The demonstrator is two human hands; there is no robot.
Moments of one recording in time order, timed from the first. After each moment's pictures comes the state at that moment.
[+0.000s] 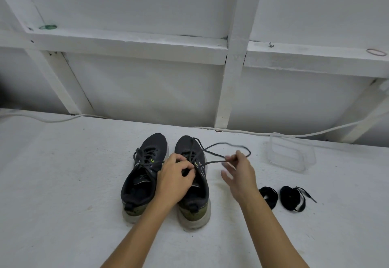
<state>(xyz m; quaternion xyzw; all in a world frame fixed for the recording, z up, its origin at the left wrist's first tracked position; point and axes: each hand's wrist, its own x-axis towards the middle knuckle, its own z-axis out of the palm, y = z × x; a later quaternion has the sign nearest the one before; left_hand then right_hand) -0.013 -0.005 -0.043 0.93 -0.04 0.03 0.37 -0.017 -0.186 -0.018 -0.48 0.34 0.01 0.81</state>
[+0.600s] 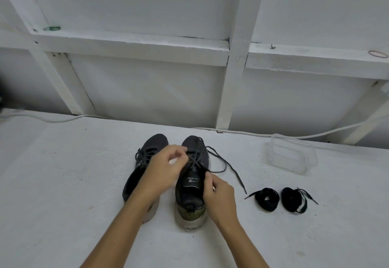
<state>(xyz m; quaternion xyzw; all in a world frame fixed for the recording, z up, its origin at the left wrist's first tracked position) -0.015 0.019 0.015 0.83 -0.03 -0.02 0.56 -0.067 -0.134 -0.043 -0.84 0.11 -0.06 0.52</state>
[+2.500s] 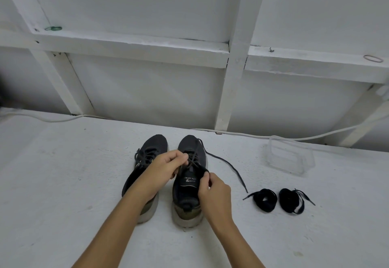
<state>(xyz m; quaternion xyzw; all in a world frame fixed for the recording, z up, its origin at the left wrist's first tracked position) -0.011 0.030 0.014 0.78 -0.04 -0.15 0.61 -0.063 -0.122 -0.047 -0.85 0.15 -0.07 0.51</state>
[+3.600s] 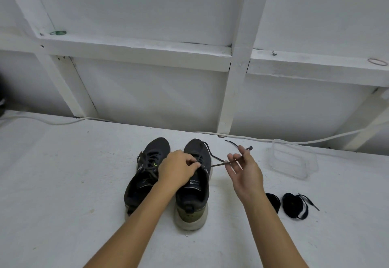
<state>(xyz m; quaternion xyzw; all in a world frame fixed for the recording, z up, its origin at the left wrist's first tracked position) 0.022 -0.005 -0.013 0.96 -0.03 -0.04 0.27 -0.011 -0.187 -0.004 -0.39 0.30 -0.05 0.87</state>
